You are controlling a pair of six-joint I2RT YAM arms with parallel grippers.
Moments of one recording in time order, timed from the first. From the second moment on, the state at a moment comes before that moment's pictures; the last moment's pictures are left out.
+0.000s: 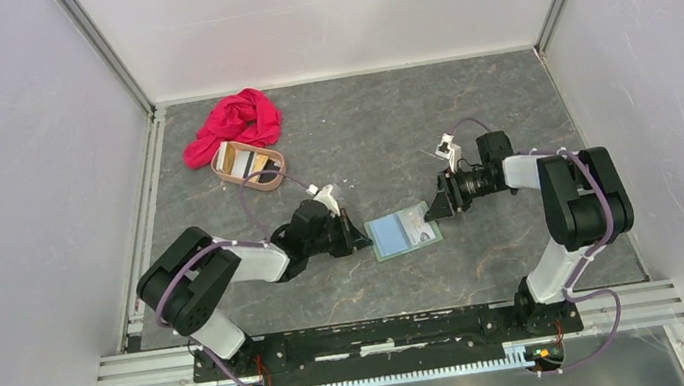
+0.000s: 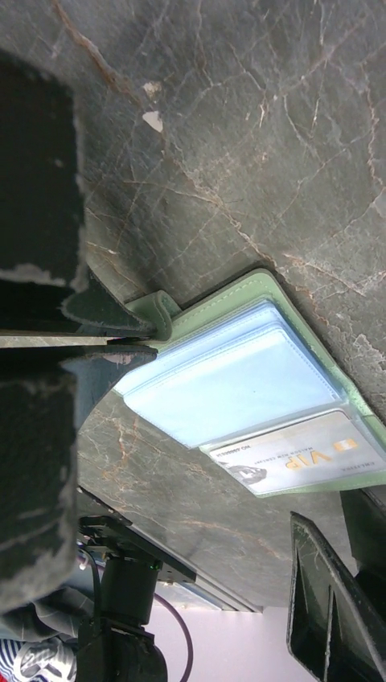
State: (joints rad) left arm -0.75 1.62 0.50 0.52 0.25 -0.79; right arm 0.05 1.72 0.77 -0.27 -1.00 -0.28
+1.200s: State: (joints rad) left arm -0.75 1.68 0.56 0.63 0.30 -0.87; right arm 0.22 1.51 0.91 -0.37 -0.63 -0.25
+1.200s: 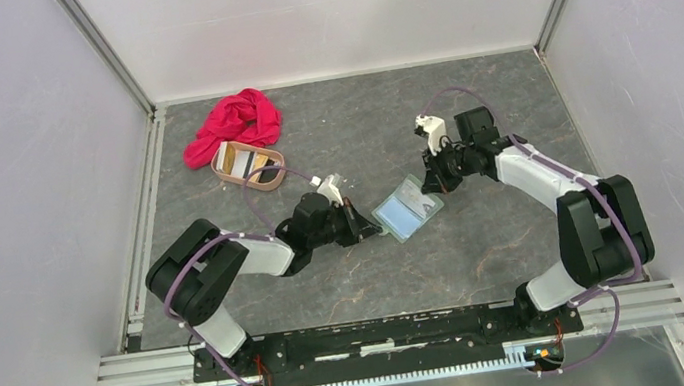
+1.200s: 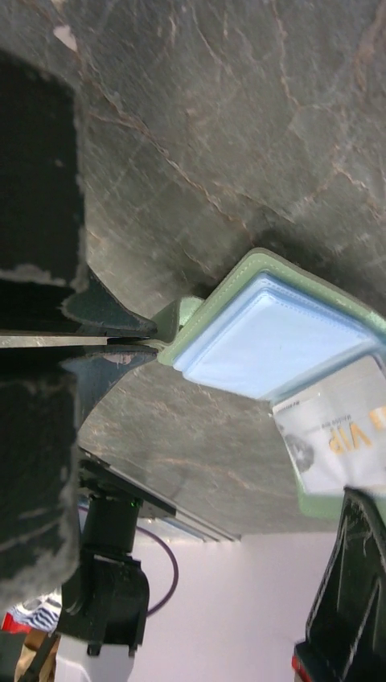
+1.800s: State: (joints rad) left arm -0.75 1.73 0.48 0.80 0.30 -0.96; right arm 0.42 1.51 0.95 -0.41 -0.54 -0.29
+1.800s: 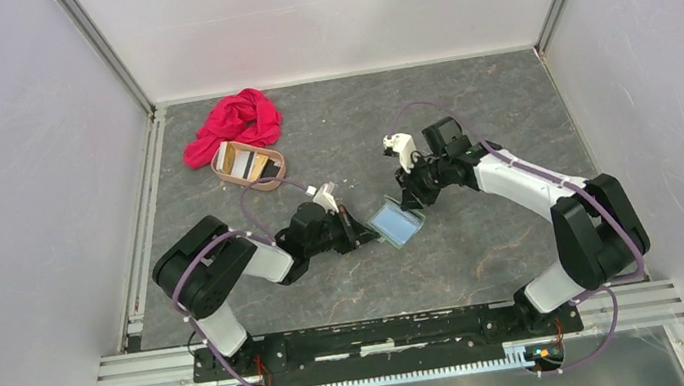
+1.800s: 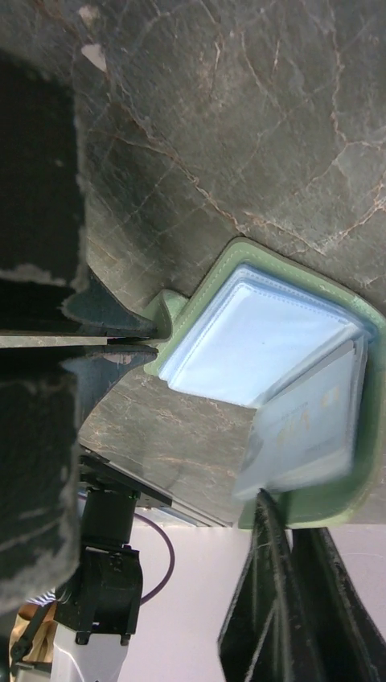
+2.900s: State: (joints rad) left arm -0.72 1.70 0.40 0.90 0.29 -0.97; right arm 0.42 1.79 0.93 -0.37 -0.93 -0.28
